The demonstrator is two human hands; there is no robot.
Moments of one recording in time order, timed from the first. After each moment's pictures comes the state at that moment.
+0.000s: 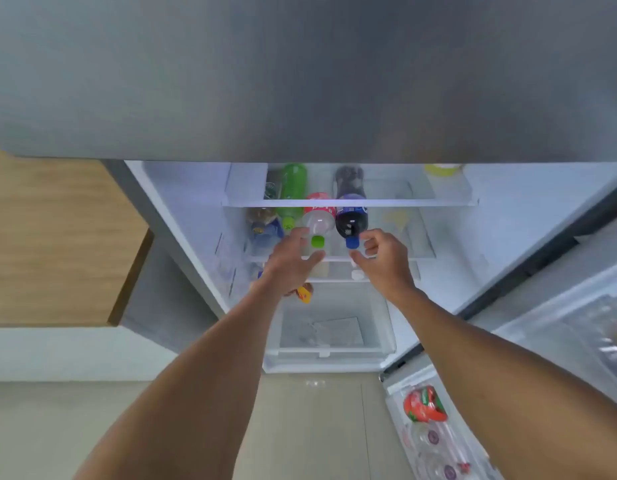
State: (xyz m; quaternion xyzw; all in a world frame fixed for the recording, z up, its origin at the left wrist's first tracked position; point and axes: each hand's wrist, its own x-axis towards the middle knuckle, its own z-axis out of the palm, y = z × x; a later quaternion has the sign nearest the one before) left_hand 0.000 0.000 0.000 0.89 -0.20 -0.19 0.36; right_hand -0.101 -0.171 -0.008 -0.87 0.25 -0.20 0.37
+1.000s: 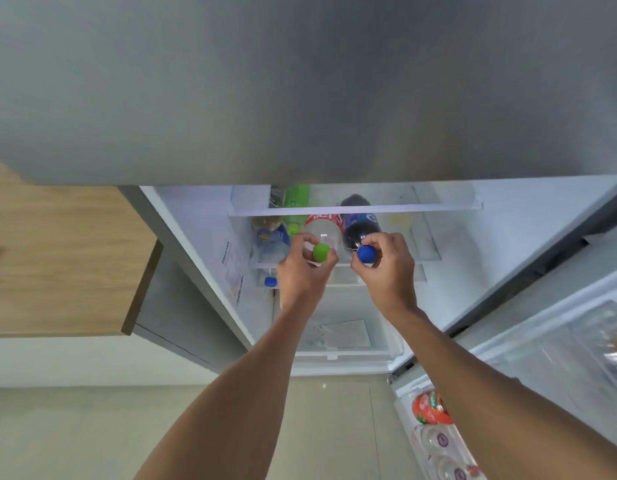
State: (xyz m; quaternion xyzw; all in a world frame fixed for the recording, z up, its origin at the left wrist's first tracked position) left_hand -0.043 -0.010 0.013 0.85 -0.10 -0.04 0.51; right_hand -0.117 -0.146 0.010 -0.86 0.21 -0.33 0.34
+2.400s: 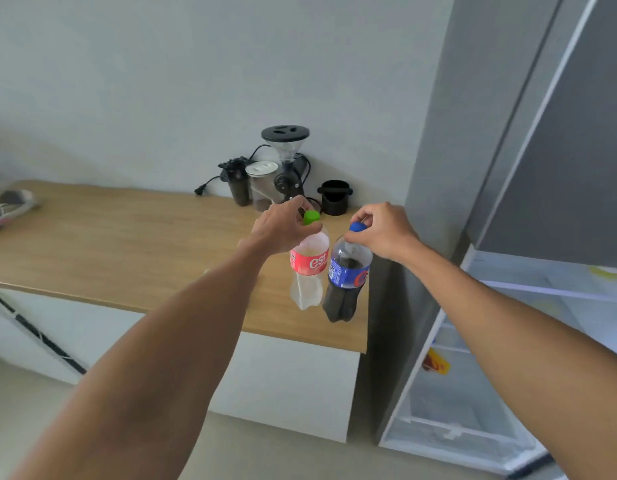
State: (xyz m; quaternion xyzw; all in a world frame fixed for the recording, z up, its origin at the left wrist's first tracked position) left_hand 0.133 0.456 0.292 0.93 -0.25 0.05 0.26; right_hand 0.041 0.259 0.298 -0.92 0.09 -0.16 0.34
